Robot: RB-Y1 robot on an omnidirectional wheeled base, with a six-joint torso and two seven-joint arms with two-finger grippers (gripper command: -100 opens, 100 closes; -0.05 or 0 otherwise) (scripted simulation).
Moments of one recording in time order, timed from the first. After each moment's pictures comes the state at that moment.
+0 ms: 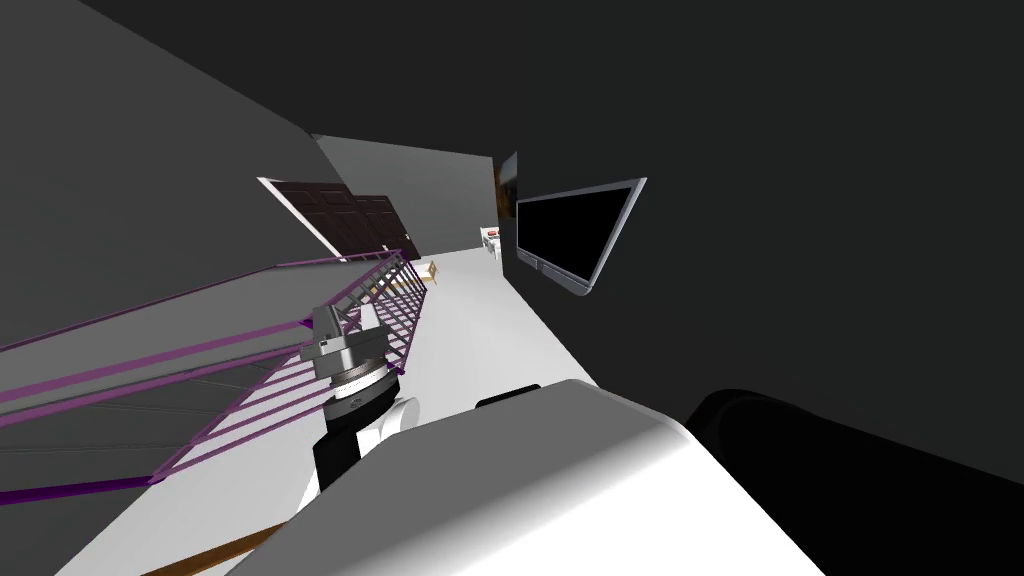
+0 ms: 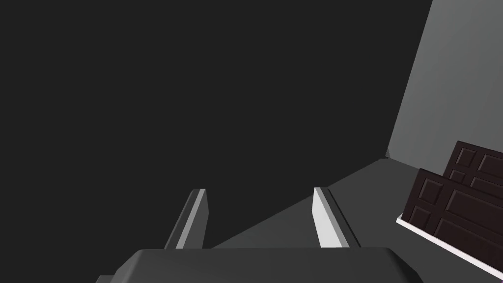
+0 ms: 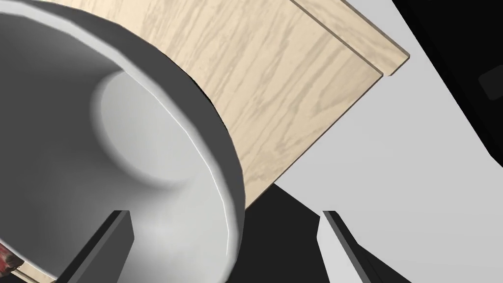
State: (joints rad) left arm 0.49 0.04 0.03 -2.30 0.11 -0.62 0.01; right arm 0.99 -0.64 0.31 -0.73 0.05 -0.20 0.36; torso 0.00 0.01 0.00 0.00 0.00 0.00
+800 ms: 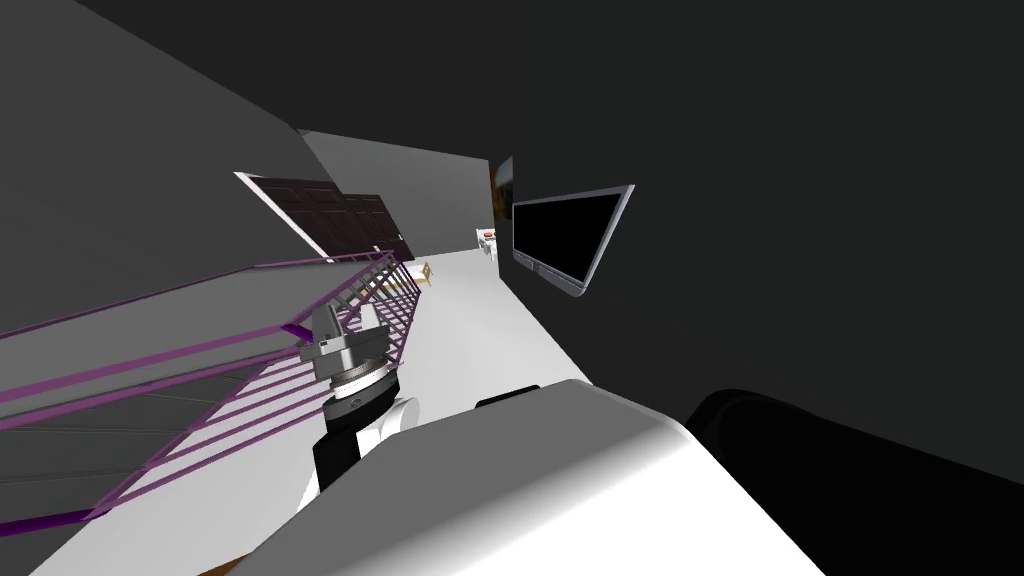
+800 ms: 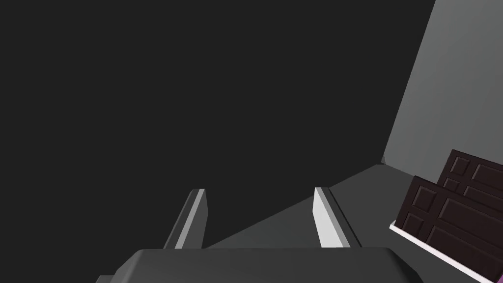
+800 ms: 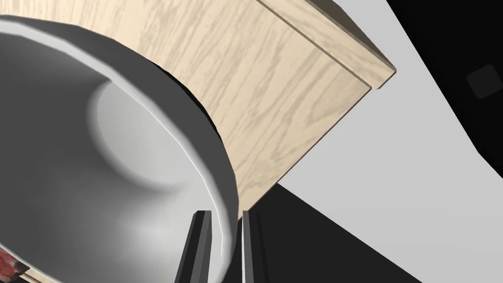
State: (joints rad) left arm 0.49 0.04 0.03 -2.30 0.11 -0.62 0.01; right arm 1.00 -0.62 0.29 -0.75 0.07 -0.20 0.37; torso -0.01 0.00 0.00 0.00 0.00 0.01
